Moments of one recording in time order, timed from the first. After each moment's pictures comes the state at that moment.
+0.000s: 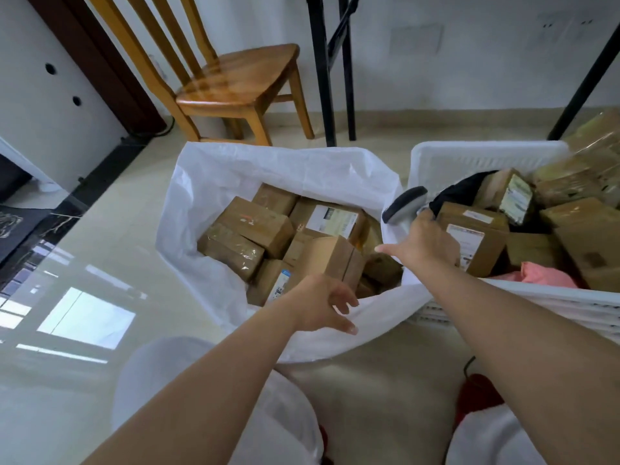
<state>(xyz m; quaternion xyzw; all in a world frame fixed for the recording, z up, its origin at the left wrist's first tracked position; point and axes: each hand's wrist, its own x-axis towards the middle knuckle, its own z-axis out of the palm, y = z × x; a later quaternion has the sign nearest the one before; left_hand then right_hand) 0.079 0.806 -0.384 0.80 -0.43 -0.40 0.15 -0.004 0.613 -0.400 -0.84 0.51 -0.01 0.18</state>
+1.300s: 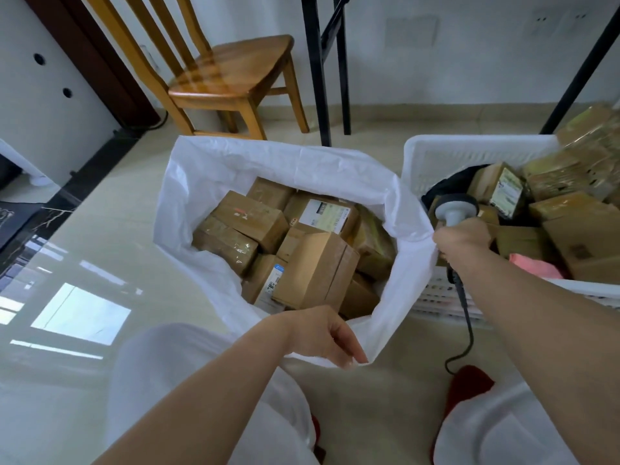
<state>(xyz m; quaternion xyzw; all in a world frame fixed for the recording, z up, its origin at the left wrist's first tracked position) 0.048 0.820 -0.396 0.71 -0.41 -0.56 0.11 -0.033 0.542 -0.441 -0.60 0.68 -0.09 0.42</state>
